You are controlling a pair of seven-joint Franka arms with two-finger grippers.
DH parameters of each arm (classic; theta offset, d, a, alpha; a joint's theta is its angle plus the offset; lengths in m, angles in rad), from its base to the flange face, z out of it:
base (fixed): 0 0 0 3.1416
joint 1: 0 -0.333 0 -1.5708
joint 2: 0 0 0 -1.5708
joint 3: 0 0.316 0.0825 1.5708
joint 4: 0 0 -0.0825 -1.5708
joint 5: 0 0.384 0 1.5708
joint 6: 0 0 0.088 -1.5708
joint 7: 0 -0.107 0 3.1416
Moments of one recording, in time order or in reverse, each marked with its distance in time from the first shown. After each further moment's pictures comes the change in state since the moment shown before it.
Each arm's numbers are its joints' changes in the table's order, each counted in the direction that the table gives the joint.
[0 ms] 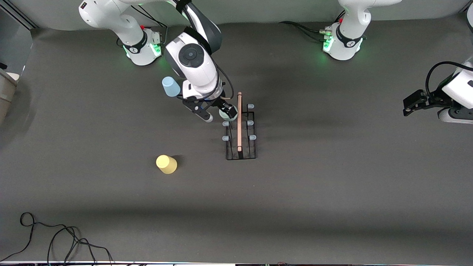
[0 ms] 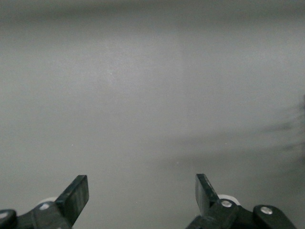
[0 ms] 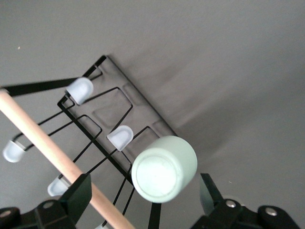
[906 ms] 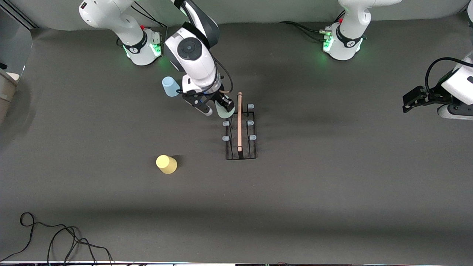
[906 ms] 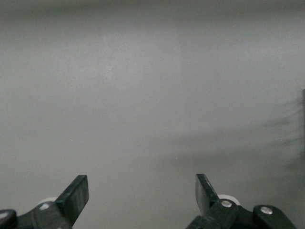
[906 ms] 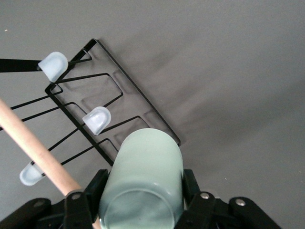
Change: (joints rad) left arm 0.000 0.017 -0.003 -0.009 0.000 -0.019 0.000; right arm -0.005 0.027 0.052 -0.154 0.000 0.177 -0.015
